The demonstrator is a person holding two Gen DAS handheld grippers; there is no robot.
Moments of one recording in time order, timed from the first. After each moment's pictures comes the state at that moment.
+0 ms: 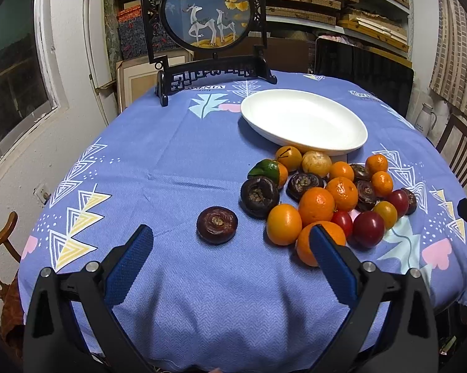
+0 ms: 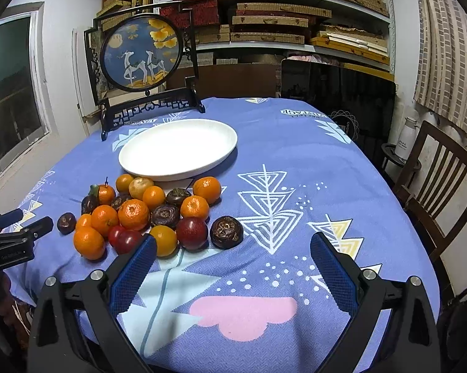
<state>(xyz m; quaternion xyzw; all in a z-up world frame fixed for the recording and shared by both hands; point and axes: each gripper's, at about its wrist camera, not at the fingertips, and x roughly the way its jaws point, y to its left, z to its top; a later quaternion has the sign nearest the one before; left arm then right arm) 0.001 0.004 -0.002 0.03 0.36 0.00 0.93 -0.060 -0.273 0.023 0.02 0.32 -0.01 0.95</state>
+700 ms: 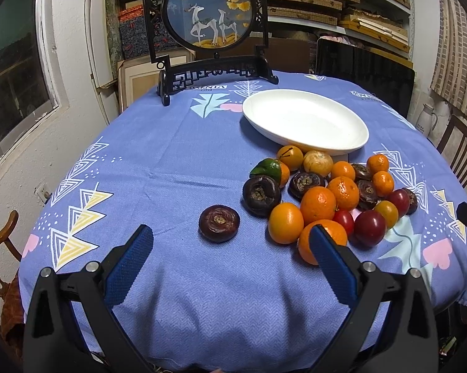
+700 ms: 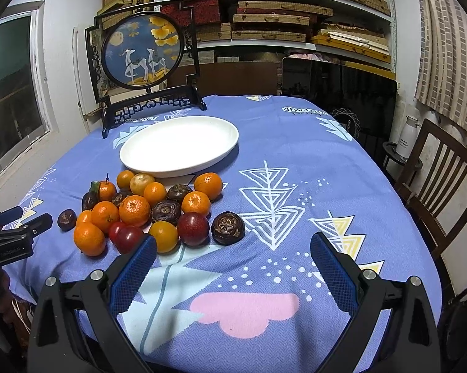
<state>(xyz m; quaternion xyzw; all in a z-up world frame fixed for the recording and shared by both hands) -0.001 0.003 -0.004 0.03 0.35 0.00 0.93 -0.060 -0.271 0.020 0.02 0.32 -0.01 0.95</state>
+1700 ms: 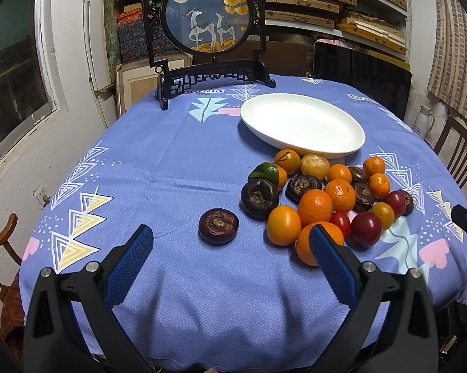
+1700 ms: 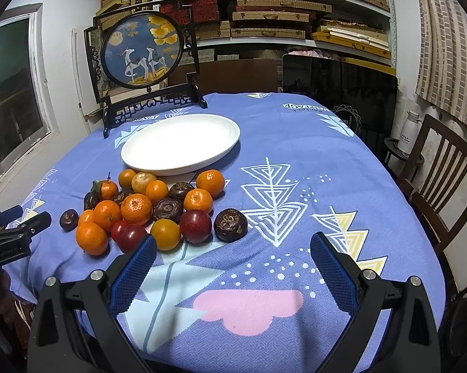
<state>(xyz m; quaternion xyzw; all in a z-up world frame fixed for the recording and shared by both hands) -0.005 0.006 0.003 0.03 0.35 -0.01 0.94 -0.060 -0.271 0.015 0.03 0.32 0.00 0.95</state>
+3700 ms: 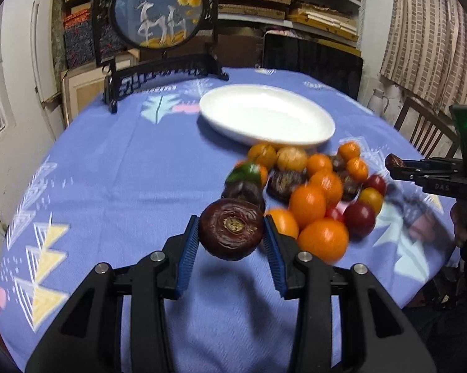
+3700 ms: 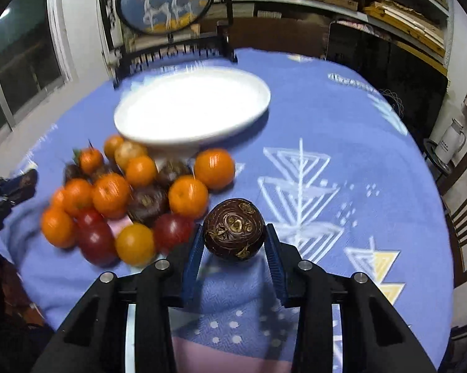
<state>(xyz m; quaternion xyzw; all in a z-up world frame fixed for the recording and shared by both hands) 0.031 0.024 -0.006 0.04 0.35 -0.15 0.92 0.031 -0.283 -0.003 -0.02 0.42 0.09 0.90</state>
